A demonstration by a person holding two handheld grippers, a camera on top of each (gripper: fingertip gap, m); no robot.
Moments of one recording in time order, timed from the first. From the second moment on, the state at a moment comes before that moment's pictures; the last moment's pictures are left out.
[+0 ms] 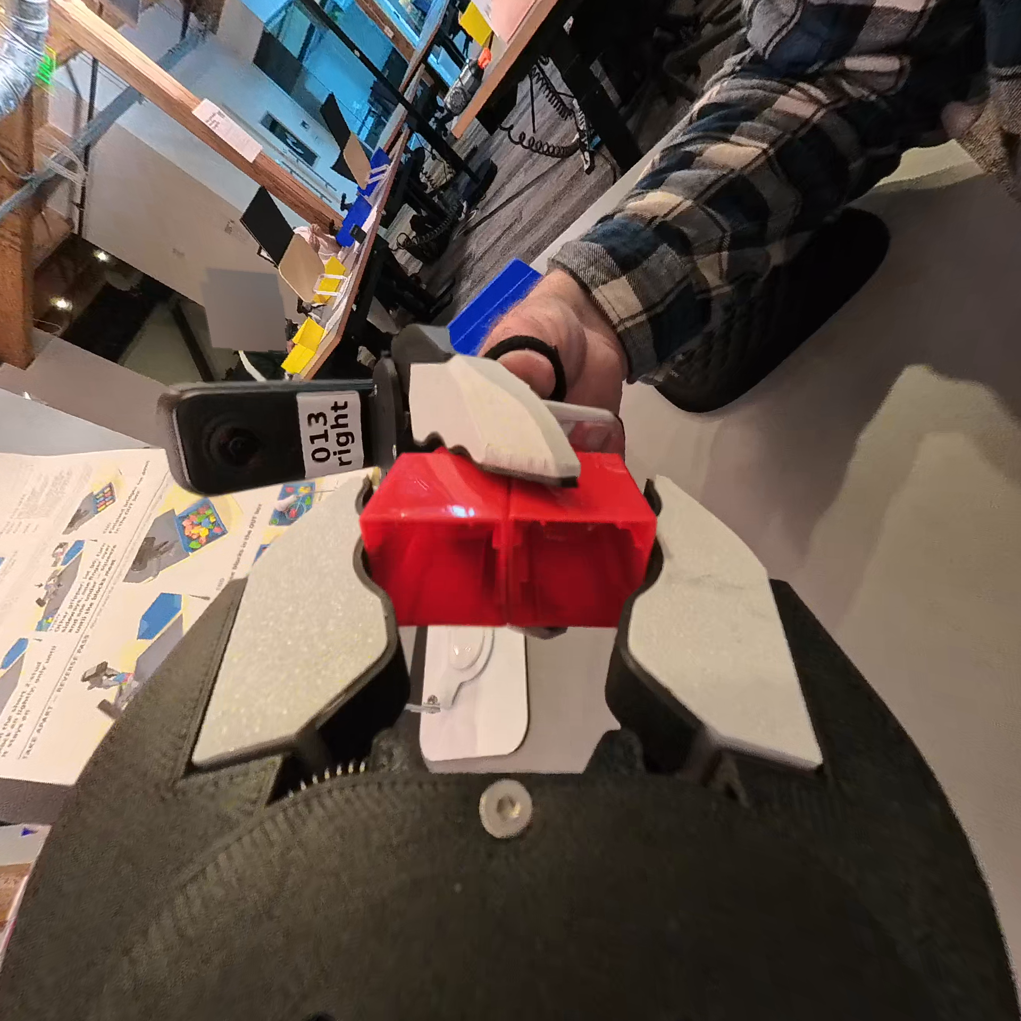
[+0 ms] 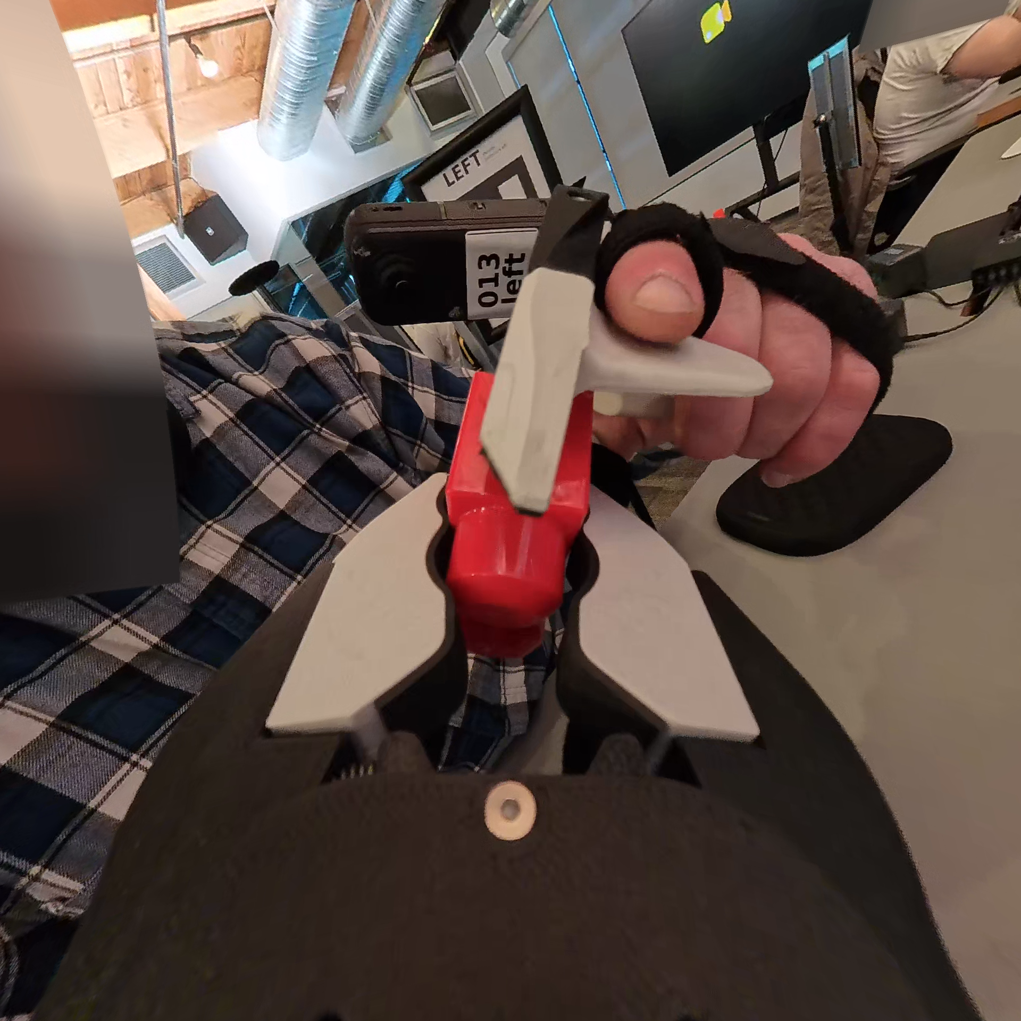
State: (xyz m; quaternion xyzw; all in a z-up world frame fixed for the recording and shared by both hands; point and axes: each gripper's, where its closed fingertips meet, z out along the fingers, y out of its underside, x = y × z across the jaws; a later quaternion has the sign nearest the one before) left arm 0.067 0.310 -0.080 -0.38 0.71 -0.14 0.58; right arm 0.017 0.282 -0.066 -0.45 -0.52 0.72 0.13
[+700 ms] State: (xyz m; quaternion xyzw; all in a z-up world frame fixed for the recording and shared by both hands) left arm -0.012 0.358 -0.068 -0.48 0.62 -0.09 0.61; right arm 0.381 0.514 -0.127 -0.82 -0.17 0.27 0.47
